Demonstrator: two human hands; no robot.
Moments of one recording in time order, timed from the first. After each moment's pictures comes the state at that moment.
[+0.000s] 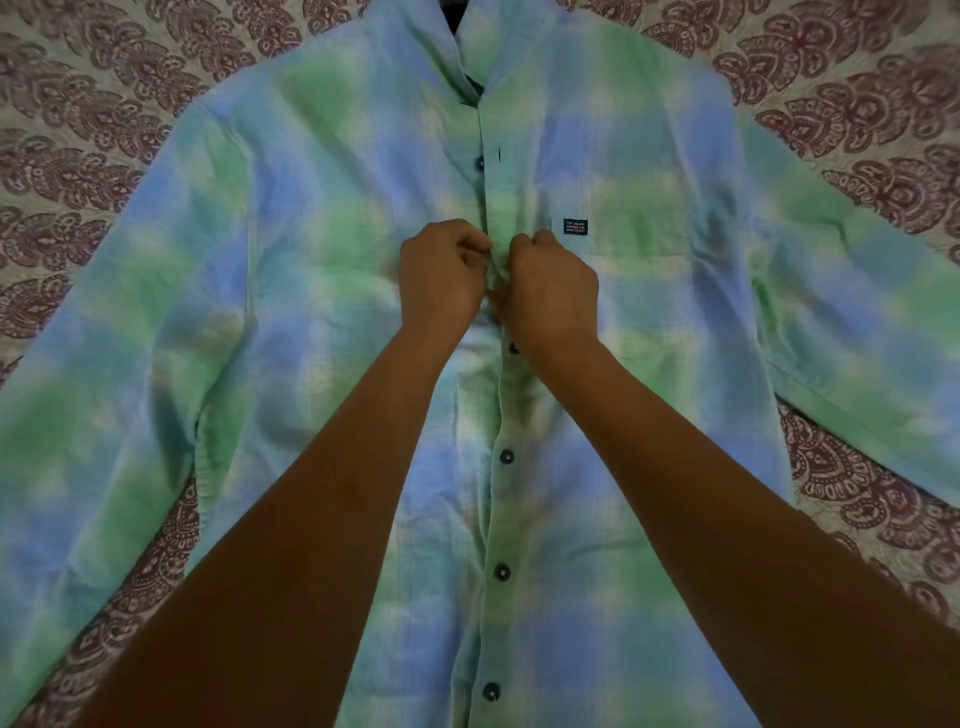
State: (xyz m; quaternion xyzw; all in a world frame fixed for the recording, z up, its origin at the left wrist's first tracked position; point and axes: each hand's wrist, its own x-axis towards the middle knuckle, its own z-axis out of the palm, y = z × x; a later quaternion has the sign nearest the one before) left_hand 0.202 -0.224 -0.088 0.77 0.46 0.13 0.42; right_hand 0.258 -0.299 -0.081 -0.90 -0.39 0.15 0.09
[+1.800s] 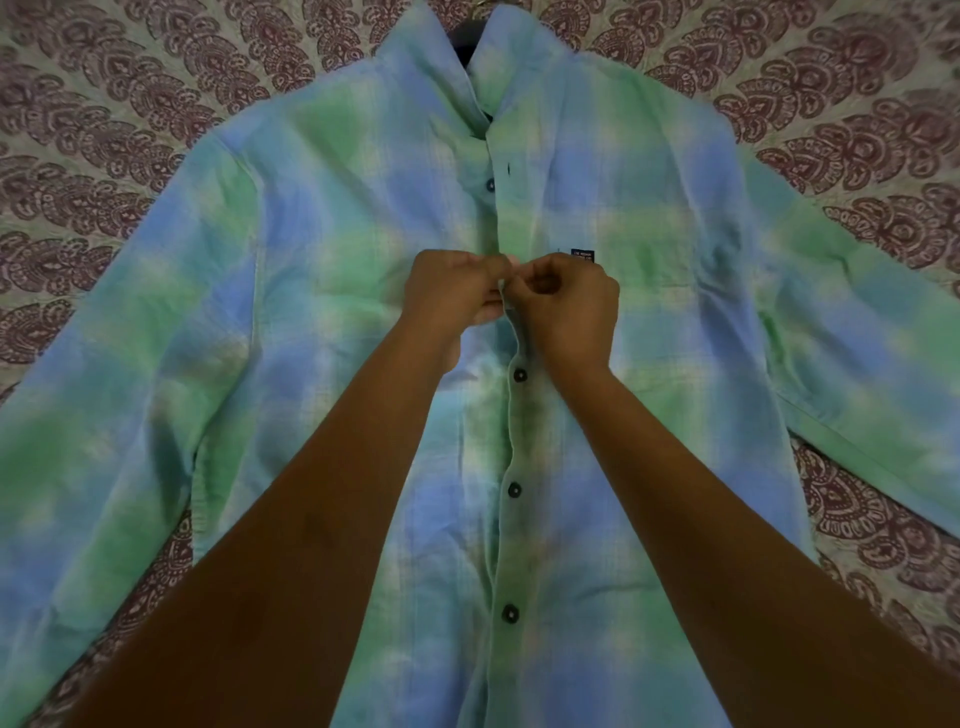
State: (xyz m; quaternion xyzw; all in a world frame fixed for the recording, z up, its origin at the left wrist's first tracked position) left_hand 0.206 -0.218 -0.067 0.54 0.50 0.07 0.67; right_hand 0.262 -0.299 -0.086 -0.87 -0.17 0.18 0.43
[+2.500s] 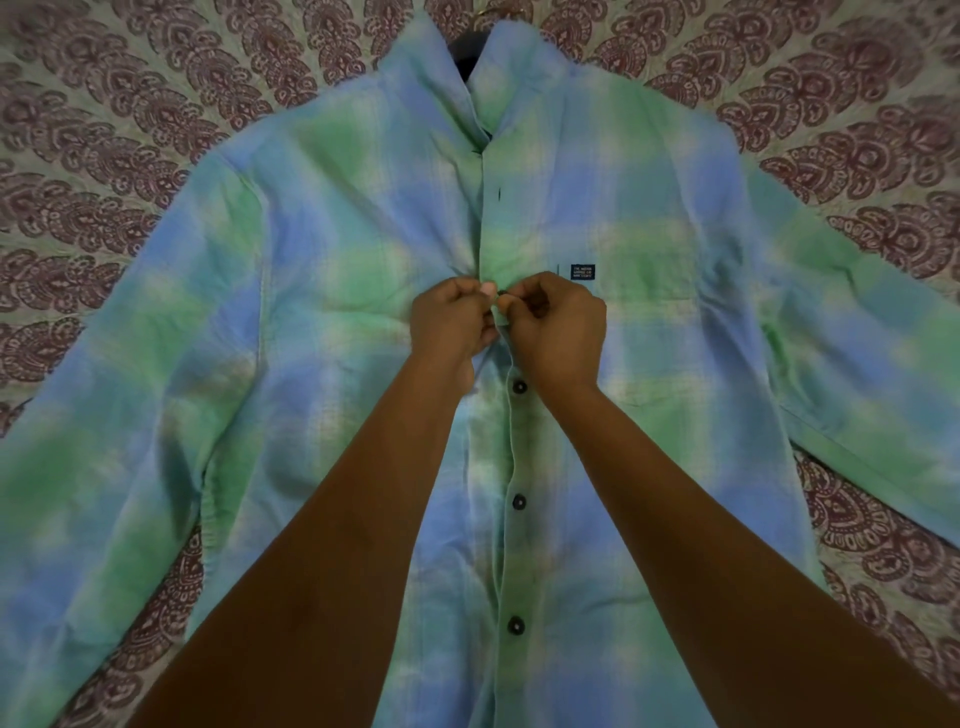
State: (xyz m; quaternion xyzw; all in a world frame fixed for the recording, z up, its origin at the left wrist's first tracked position) left_hand 0.207 -0.225 -0.082 0.38 0.56 0.13 0.73; right_hand 0.256 -0.293 -0.095 -0.87 -0.18 0.17 0.43
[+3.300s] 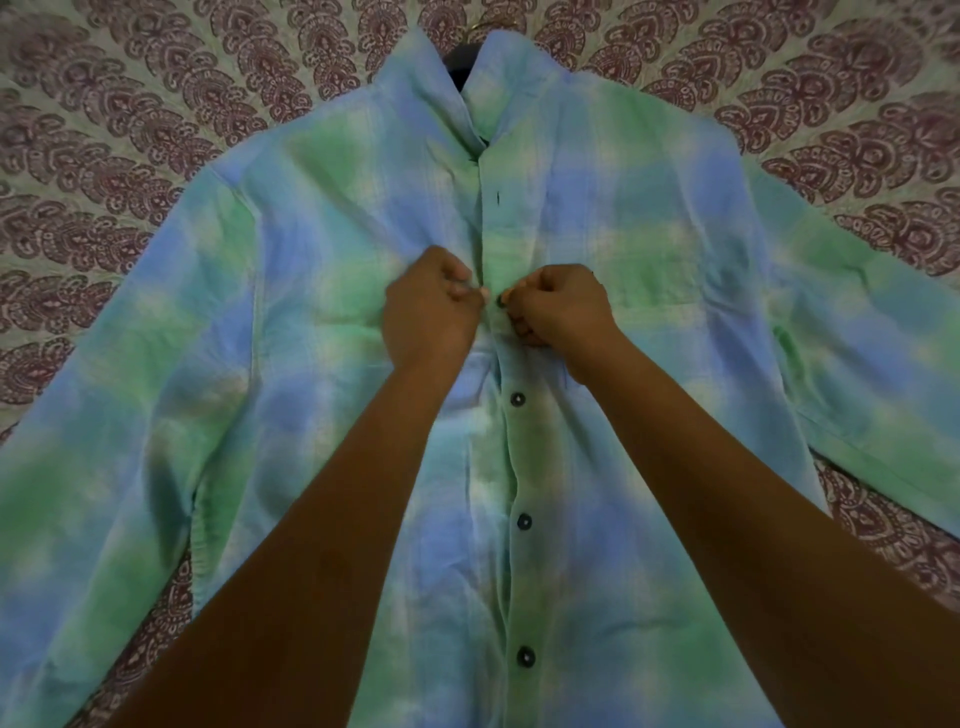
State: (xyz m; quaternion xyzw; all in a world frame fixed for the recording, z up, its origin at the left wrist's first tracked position) left_hand 0.202 -0.204 -0.095 0.75 0.50 0.16 0.41; right_hand 0.287 -0.280 -0.096 -0.83 -0.12 0.34 0.43
